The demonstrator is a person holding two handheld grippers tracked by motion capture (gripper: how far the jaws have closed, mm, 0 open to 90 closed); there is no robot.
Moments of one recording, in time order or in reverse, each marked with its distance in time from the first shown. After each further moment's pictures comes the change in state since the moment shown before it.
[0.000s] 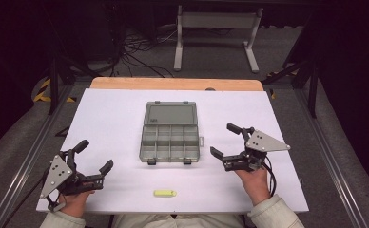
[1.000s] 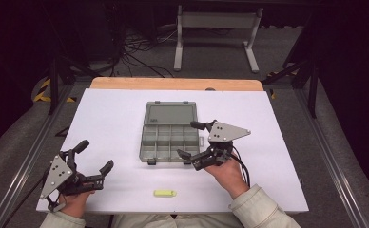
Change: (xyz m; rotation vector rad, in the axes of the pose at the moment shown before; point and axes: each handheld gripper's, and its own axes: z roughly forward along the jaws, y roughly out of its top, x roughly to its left) left arm -0.001 0.000 0.000 -0.005 -0.003 0.005; right arm 0.036 0.031 0.071 0.075 0.222 -0.052
